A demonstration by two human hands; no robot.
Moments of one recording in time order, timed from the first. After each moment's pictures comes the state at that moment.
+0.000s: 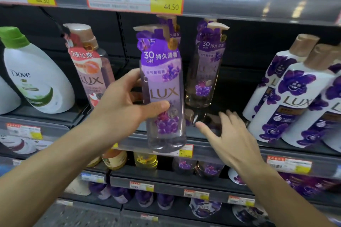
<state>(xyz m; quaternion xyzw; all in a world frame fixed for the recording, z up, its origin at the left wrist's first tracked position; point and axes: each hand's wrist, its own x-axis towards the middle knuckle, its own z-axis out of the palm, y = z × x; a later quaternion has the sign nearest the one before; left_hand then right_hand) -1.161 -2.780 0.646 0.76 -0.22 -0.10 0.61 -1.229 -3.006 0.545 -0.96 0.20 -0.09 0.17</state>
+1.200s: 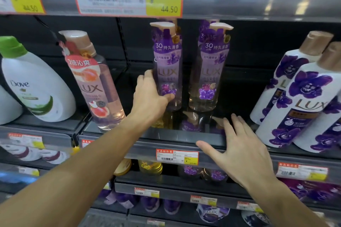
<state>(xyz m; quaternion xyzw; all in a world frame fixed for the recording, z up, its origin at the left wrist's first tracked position) -1.076 -2.842 0.593 0.88 -0.14 0.07 0.44 -1.234 -3.005 0.535 -0.98 0.18 -0.10 0.05</state>
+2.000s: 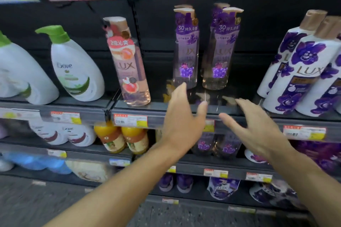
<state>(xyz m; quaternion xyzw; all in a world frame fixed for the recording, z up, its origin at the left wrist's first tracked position) -1.205 -2.809 0.575 0.85 -0.22 0.03 0.47 -1.275 -2.978 0.555 -0.95 0.15 -0.11 0.25</state>
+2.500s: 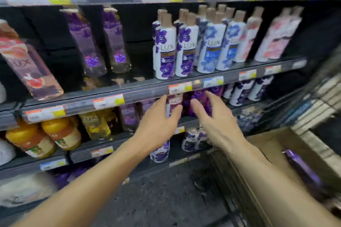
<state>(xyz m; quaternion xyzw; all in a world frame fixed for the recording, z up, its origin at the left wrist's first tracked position) -1.383 -2.864 0.603 0.83 -0.38 -0.17 0.38 -1.498 -2.985 0.593 -0.85 0.34 -0.21 0.35</state>
